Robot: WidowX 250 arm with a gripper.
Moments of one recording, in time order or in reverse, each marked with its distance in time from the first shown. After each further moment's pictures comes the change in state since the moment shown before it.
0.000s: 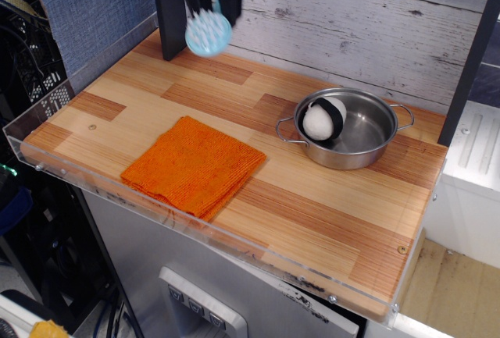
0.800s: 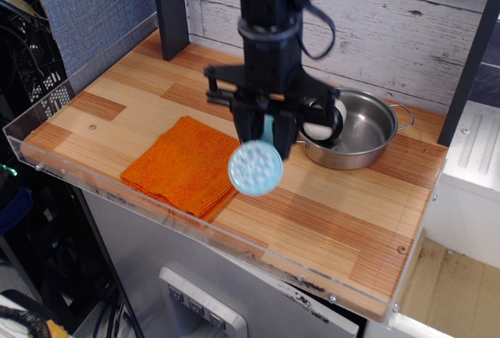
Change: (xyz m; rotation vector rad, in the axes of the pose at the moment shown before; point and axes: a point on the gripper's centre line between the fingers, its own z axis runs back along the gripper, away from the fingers) arm -0.099 -0.057 -0.051 0.070 -0.001 -0.074
